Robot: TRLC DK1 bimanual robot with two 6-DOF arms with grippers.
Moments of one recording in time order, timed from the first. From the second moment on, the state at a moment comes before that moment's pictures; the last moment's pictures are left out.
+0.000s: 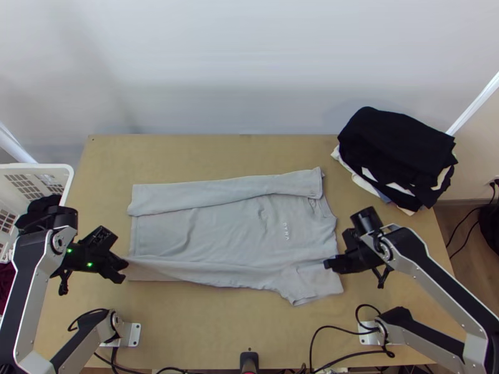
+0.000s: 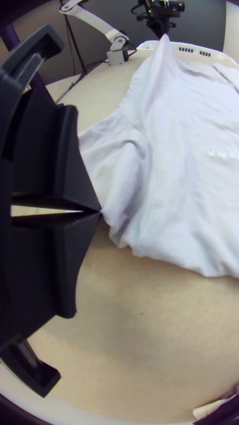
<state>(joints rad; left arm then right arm) 0.26 1.00 0.85 -1.26 0.32 0.80 0.38 1.12 0.74 -0.99 -0.28 0.23</state>
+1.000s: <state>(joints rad) 0.31 1.01 0.90 -1.03 0.35 0.62 0.25 1.24 1.05 -0.97 -0.30 0.23</state>
